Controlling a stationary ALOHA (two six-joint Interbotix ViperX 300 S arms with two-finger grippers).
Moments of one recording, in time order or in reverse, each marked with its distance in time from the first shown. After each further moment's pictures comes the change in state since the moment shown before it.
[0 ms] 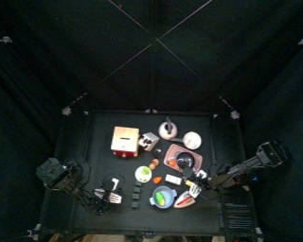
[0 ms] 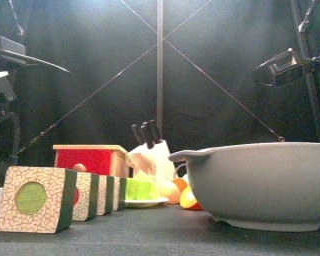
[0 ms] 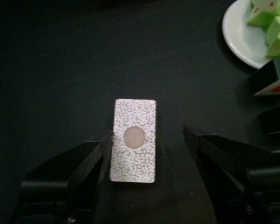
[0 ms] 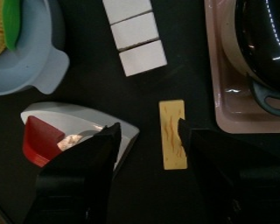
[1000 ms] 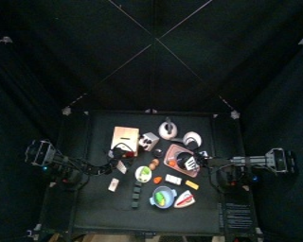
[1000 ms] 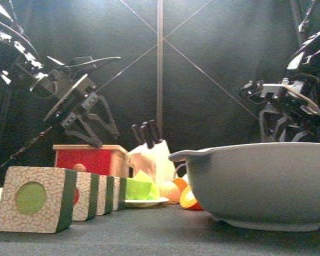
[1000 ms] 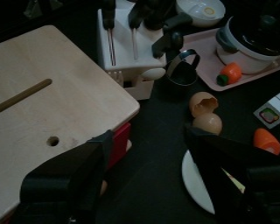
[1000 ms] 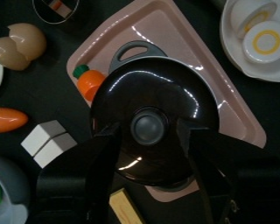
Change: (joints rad) left arm 0.663 -0.370 0.333 0.994 -0.581 0.064; right arm -0.528 -0.086 0.040 -0.081 -0.049 0.000
